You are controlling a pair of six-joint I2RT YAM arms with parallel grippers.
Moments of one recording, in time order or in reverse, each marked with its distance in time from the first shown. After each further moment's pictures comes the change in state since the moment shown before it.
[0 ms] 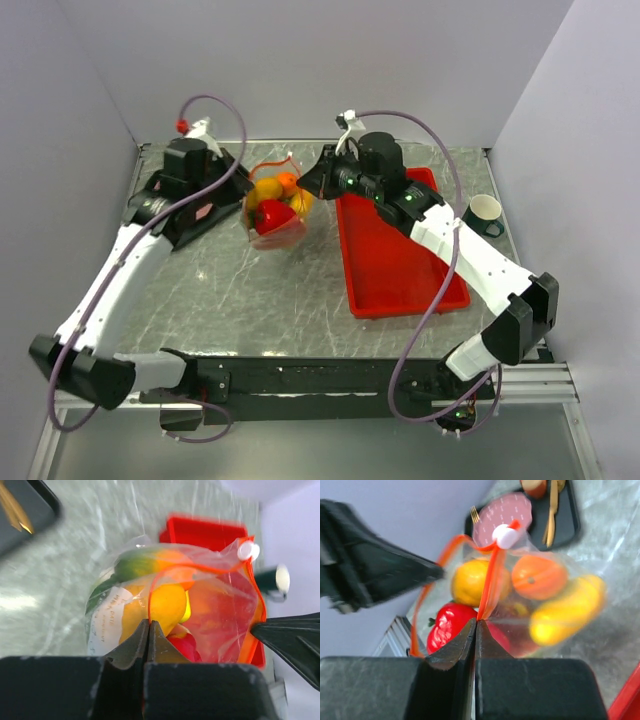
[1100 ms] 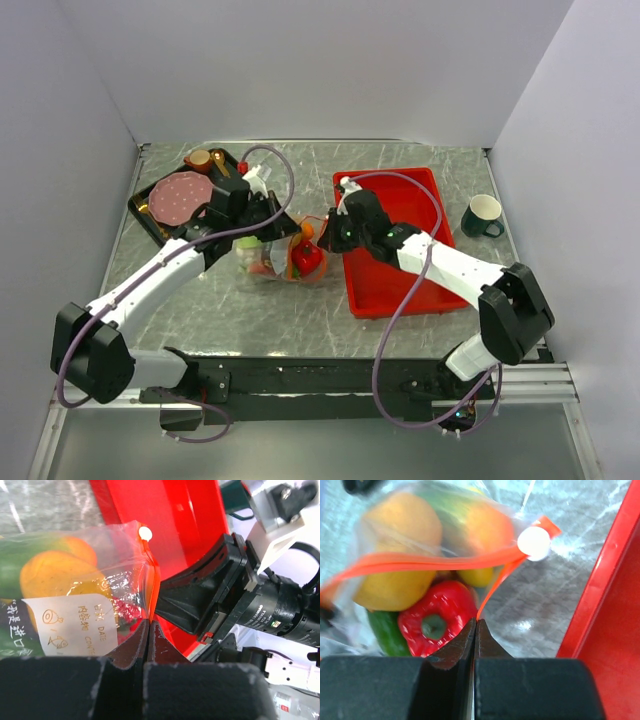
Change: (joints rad) left arm -0.146 0.045 -0.383 0.384 0.288 -0.080; right arm 0.013 0.007 -0.462 0.074 0.133 0.016
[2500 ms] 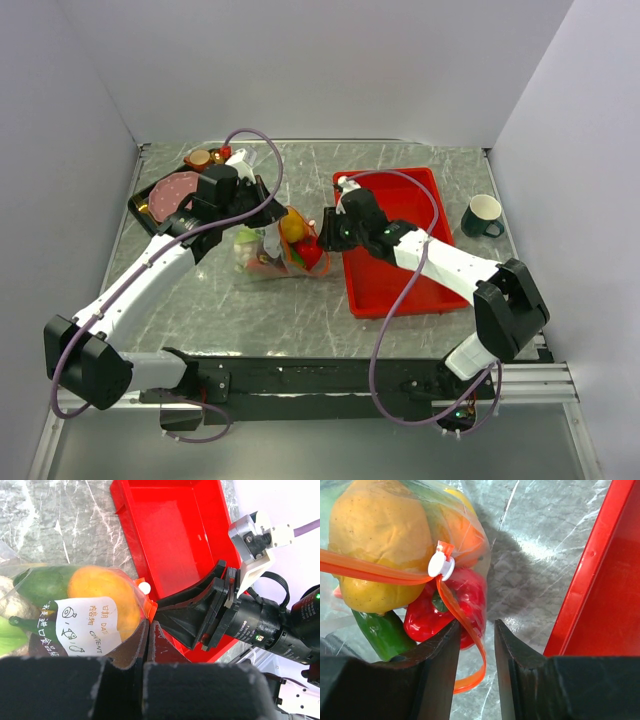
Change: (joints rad) left arm 0.035 -0.034 0.112 -0.101 -0.120 0.064; right arm 0.000 0.031 0.029 -0.031 0.052 -0.047
